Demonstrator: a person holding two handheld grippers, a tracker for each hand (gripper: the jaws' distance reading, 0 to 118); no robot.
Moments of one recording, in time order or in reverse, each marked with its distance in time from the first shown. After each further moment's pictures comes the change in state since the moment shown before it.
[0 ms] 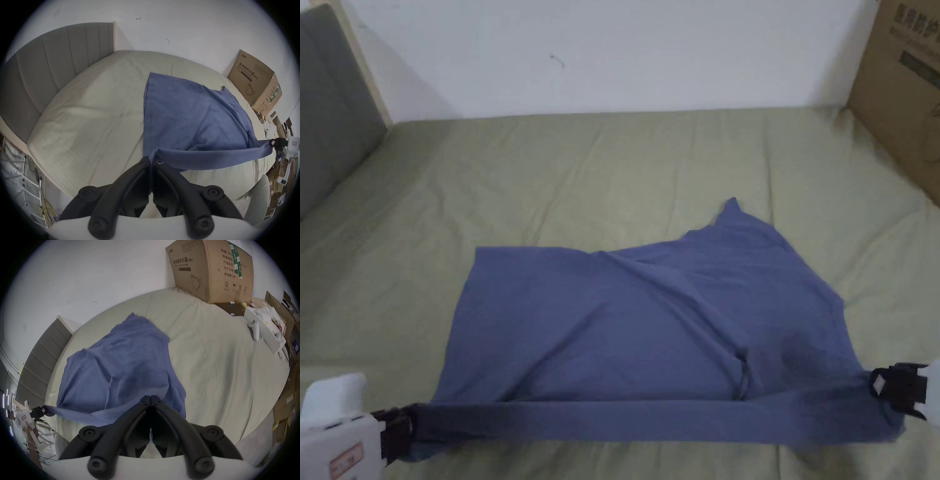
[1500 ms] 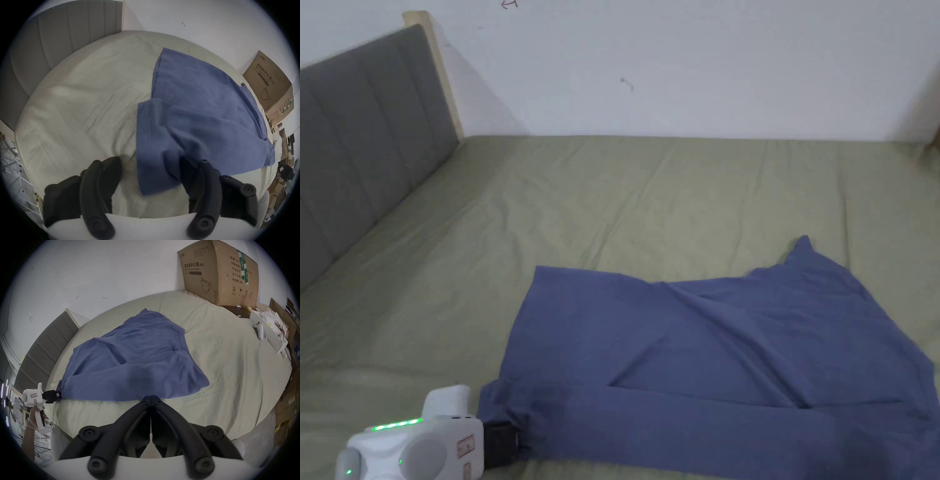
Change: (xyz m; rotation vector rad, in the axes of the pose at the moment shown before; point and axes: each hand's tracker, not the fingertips) left arm -0.009 0.003 -0.105 -0.140 0.047 0.107; right arm -0.035 -0.064 -0.001 0.018 0.034 0.048
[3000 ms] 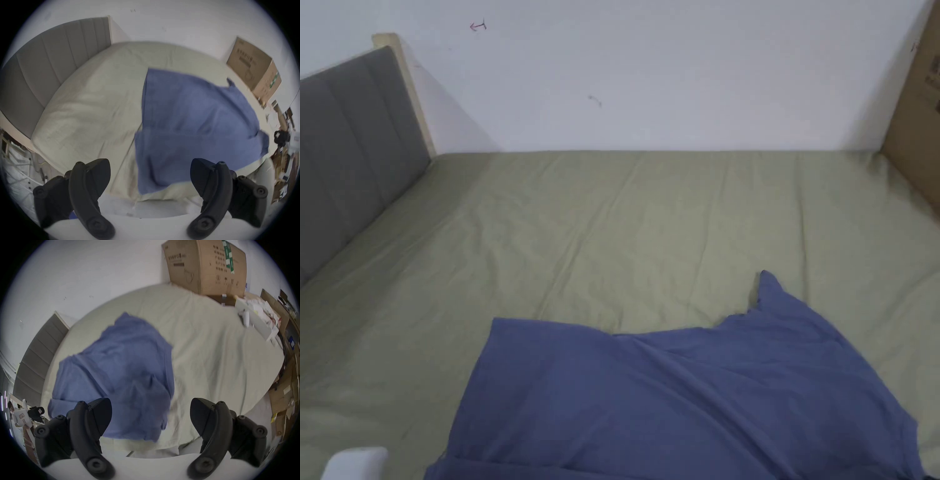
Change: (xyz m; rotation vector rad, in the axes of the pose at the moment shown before) left arm -0.024 -0.052 0.124 0.091 -0.061 -0.145; right arm 0.034 0.004 0.037 -0.022 -0.073 -0.051
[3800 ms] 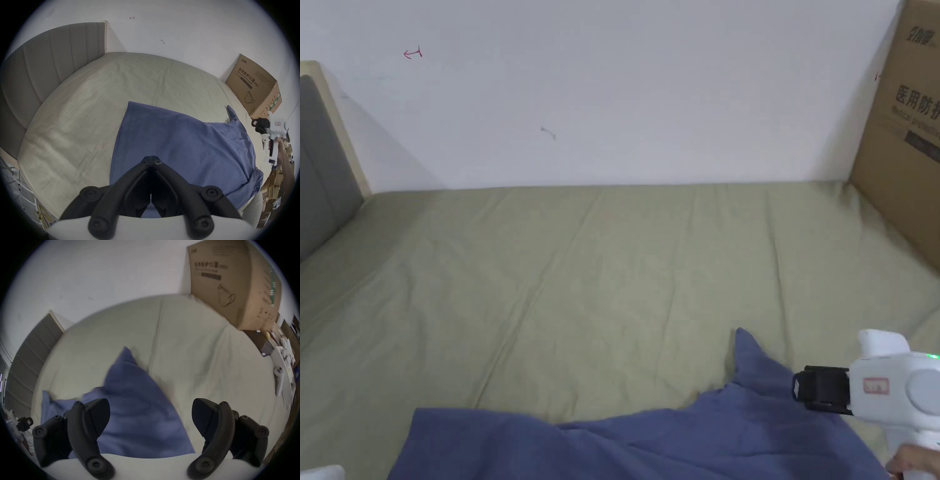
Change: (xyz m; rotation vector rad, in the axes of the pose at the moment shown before) left arm 0.045 0.111 -0.091 0.050 -0.034 0.049; right arm -0.040 0.213 -0.229 -0.060 -0.023 0.137
